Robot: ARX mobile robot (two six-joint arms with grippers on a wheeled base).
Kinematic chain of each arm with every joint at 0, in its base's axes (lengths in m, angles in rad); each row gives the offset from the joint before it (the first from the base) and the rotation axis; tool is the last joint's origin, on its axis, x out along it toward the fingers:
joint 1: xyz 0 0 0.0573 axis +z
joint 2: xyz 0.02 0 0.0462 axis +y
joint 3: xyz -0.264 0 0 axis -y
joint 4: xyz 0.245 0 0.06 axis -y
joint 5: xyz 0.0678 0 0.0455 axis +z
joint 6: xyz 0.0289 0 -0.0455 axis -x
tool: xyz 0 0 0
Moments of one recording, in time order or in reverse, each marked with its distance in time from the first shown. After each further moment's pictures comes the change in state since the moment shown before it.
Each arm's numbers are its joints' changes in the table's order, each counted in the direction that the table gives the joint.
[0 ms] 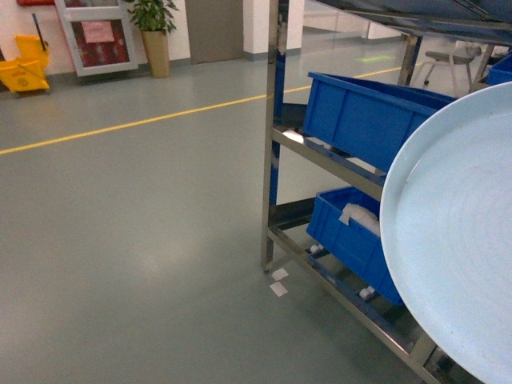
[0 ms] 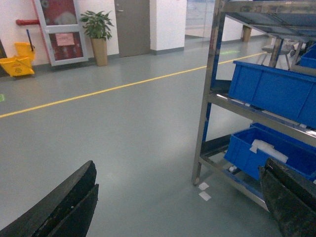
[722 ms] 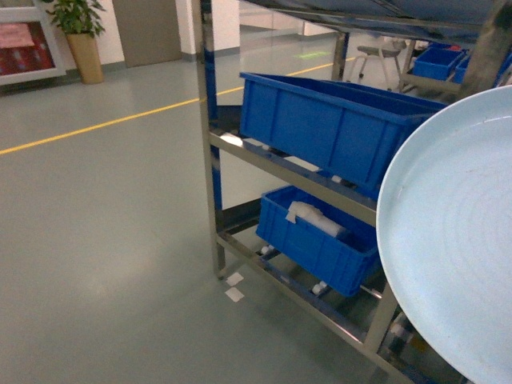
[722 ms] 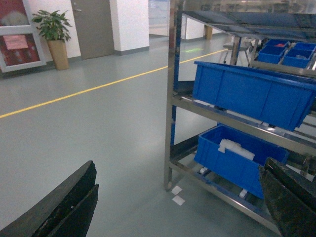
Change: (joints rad) left arm -0.001 0.000 0.000 -0.002 0.003 0.000; right arm 0.000 0.001 0.000 -0.001 0.003 0.000
